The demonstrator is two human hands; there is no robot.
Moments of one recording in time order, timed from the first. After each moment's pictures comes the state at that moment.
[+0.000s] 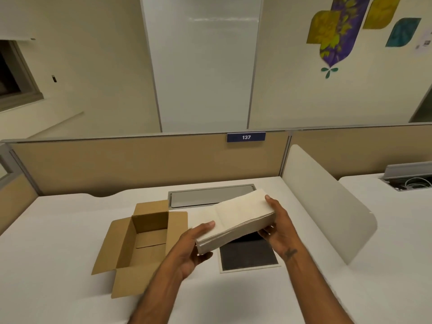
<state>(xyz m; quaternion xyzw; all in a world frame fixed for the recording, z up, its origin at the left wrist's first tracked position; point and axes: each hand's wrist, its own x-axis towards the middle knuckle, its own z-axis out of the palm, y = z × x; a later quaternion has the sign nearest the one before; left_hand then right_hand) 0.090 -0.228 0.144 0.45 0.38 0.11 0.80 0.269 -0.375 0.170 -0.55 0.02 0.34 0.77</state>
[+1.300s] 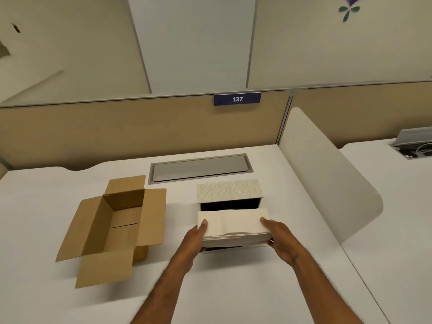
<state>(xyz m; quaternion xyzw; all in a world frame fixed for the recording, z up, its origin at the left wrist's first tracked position) 0.184 -0.241 0.022 0.58 0.44 0.03 0.69 0.364 -0.422 0.028 -0.67 -0.01 0.44 0.60</state>
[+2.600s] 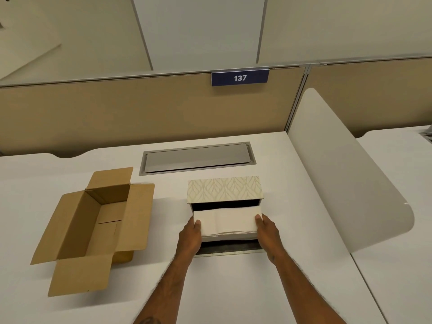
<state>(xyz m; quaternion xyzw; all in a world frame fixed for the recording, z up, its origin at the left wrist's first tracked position) 0.247 -0.226 -0.049 0.68 0.53 0.05 0.50 0.401 -0.378 -0.042 -0.83 -0.08 0.34 0.44</state>
